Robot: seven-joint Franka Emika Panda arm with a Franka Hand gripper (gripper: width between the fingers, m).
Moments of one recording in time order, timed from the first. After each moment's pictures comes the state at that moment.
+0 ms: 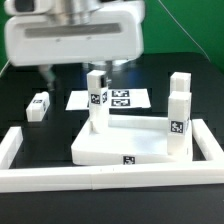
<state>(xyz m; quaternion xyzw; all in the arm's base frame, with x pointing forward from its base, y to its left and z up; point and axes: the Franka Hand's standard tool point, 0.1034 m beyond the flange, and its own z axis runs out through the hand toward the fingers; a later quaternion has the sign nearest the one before) 0.570 -0.112 0.127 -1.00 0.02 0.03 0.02</state>
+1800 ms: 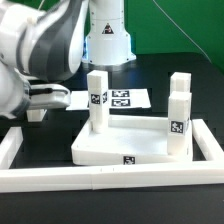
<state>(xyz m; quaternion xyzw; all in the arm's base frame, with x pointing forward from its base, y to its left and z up) 0.409 -0.199 0.017 -0.88 0.03 0.46 0.05</state>
